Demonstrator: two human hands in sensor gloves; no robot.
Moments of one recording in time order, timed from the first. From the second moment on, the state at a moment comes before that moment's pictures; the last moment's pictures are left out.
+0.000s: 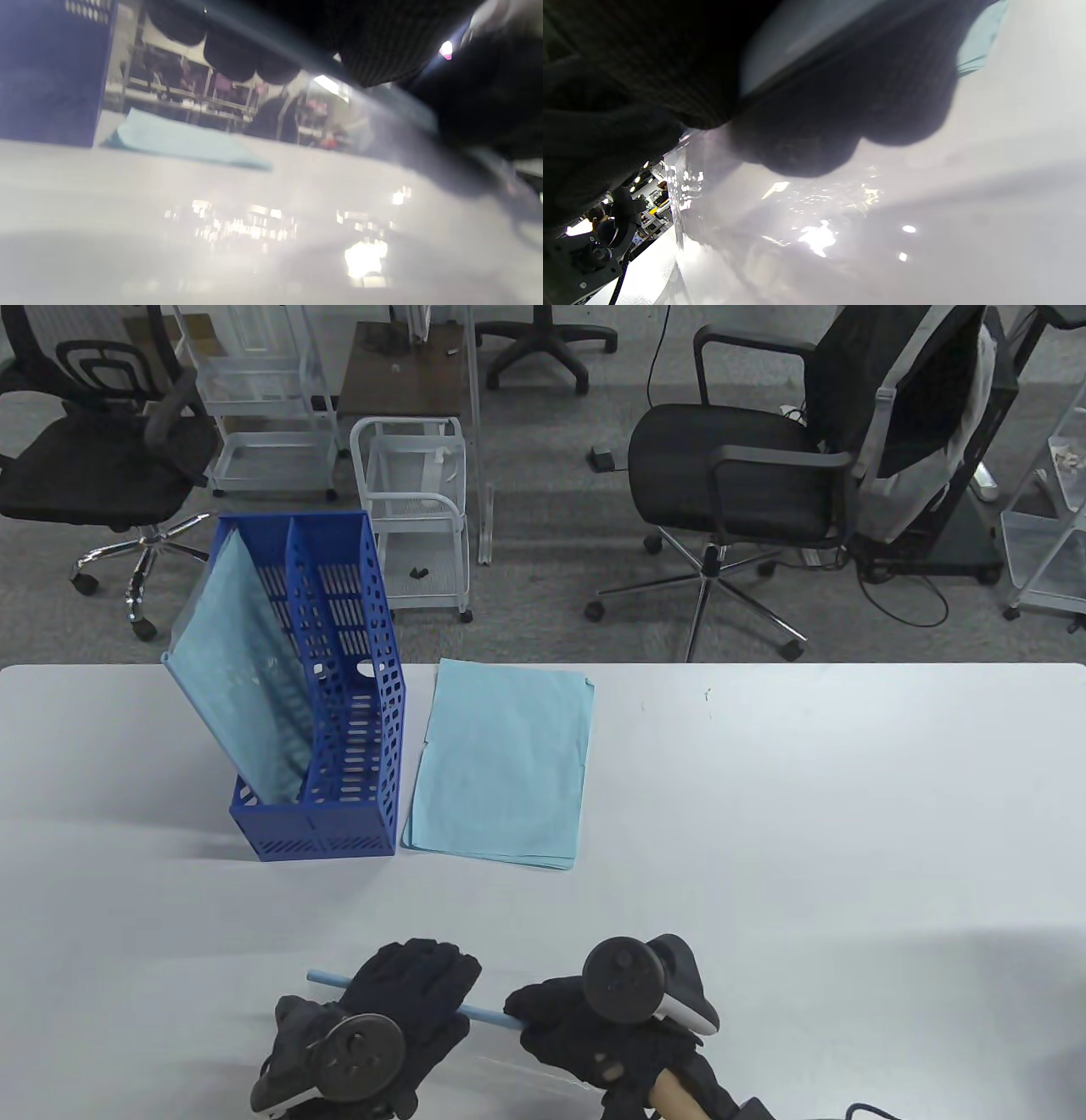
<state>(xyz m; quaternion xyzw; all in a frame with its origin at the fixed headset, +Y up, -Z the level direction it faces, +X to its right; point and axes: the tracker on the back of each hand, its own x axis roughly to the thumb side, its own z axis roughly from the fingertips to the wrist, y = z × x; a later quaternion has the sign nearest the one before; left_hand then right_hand) -0.184 -0.708 -0.205 0.01 -0.26 0.13 0.96 0.056 -0.721 -0.245 0.28 0.12 0.90 0.30</state>
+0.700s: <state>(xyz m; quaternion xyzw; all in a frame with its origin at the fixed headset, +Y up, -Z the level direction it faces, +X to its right) -0.230 -0.729 -0.241 -0.12 -0.20 0.37 0.90 0.118 -0.718 -0.254 0.16 0.07 0.86 0.48</state>
